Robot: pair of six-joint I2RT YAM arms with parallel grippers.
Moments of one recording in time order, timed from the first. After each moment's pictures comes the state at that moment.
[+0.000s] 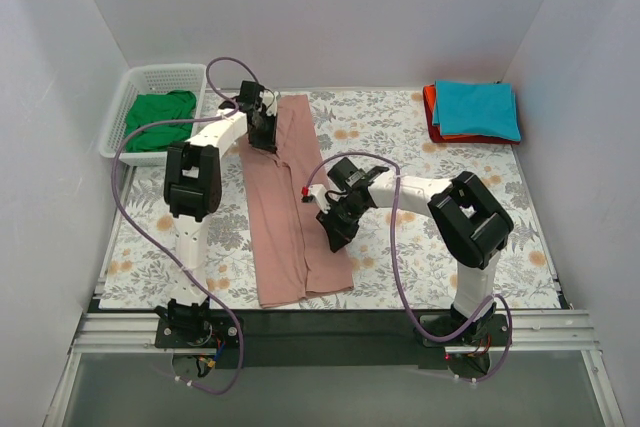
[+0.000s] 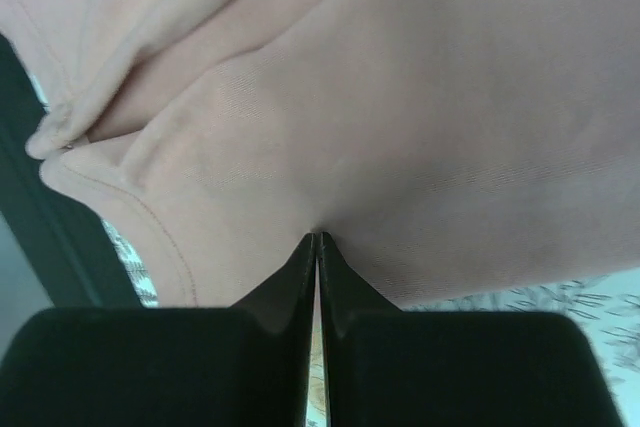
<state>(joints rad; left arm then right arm) -0.23 2.31 1.87 -0.60 0.20 -0.06 0.77 1.88 1.19 -0.58 -0.60 -0.28</state>
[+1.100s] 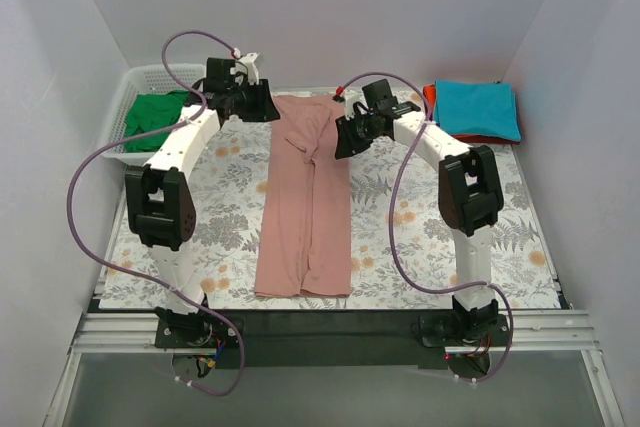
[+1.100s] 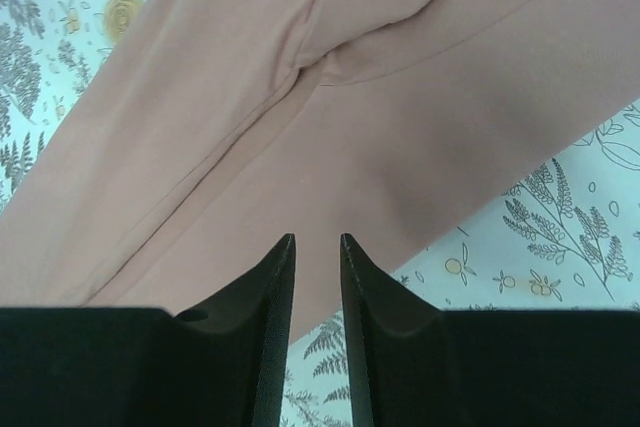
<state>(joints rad) -0.19 1.96 1.75 -0.47 0.44 -0.15 0.43 2.10 1.74 -0.55 -0.57 -0.10</state>
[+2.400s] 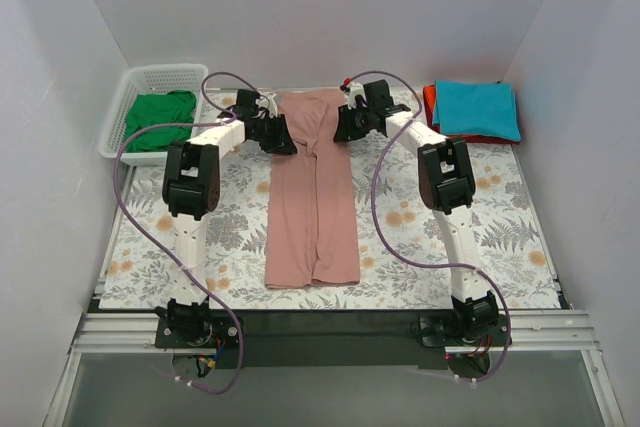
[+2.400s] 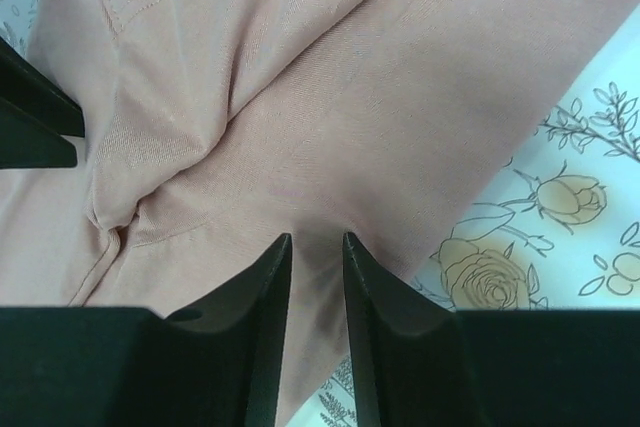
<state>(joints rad) -0.20 2.33 1.76 -0.36 0.56 -0.27 0.36 2.49 2.04 -0.34 -0.52 0.05</state>
